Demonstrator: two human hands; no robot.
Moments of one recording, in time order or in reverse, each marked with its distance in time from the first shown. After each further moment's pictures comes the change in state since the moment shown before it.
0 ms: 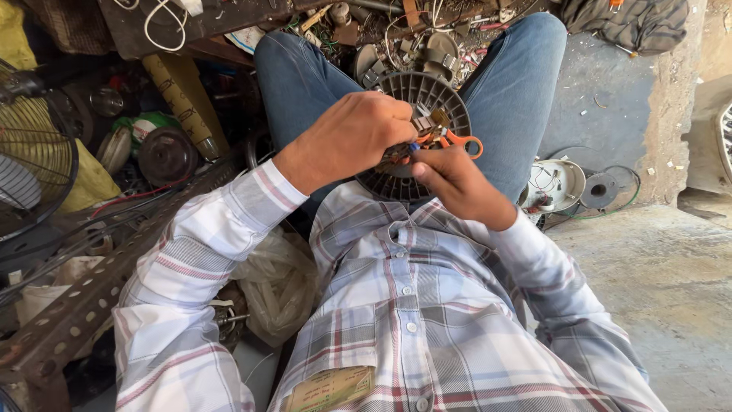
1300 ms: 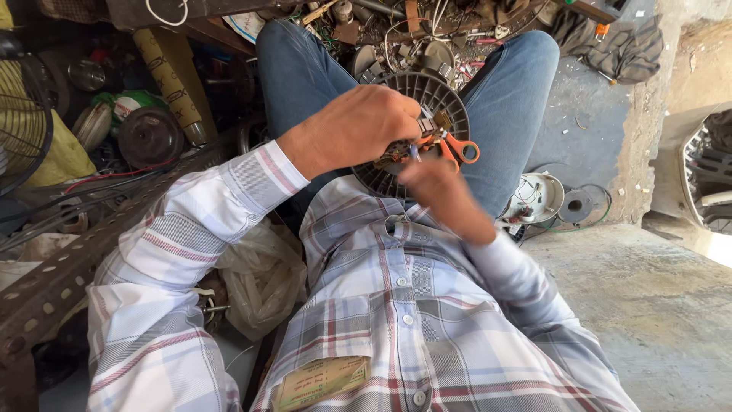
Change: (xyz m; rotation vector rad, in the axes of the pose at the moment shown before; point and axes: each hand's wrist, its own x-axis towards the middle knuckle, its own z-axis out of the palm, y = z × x) left_hand -0.001 -0.005 0.005 0.070 -0.012 0.025; right_hand -0.019 0.020 0.021 0.170 0.021 0.066
